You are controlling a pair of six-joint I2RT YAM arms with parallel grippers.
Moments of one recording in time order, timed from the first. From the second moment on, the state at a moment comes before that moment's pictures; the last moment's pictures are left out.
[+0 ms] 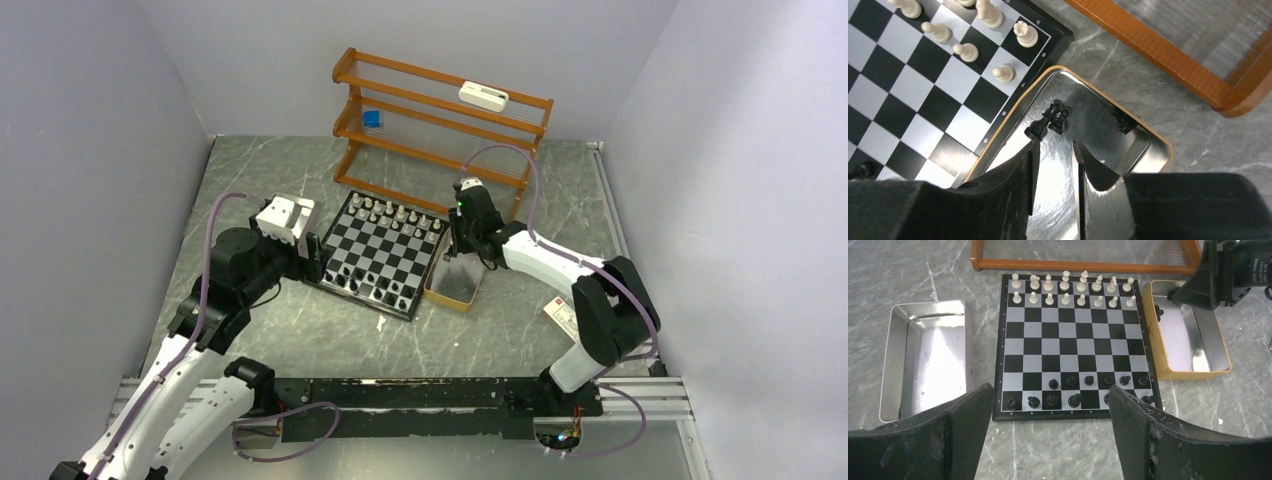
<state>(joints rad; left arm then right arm) -0.40 0.65 0.73 -0.41 0.03 -0.10 0.55 1.57 0.96 -0.20 0.16 0.21</state>
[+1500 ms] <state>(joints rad) -0.40 0.64 0.73 -0.42 0.02 -0.10 0.55 1.76 0.99 -0.16 0.23 0.31</state>
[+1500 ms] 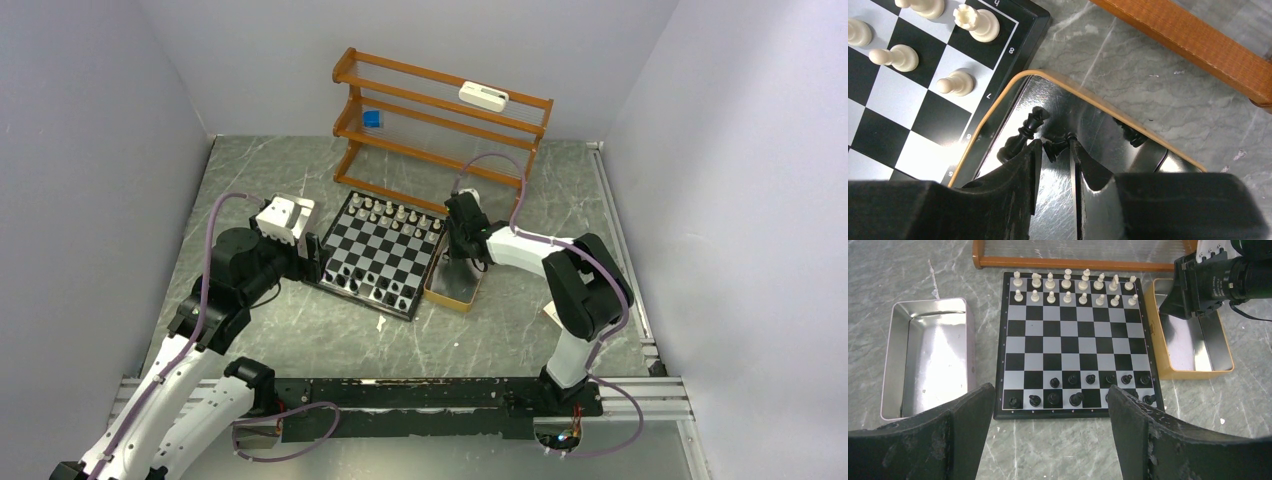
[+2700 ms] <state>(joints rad) -0.40 0.64 0.73 -0.42 0.02 -0.10 0.55 1.80 1.07 -0.26 0.26 0.39</state>
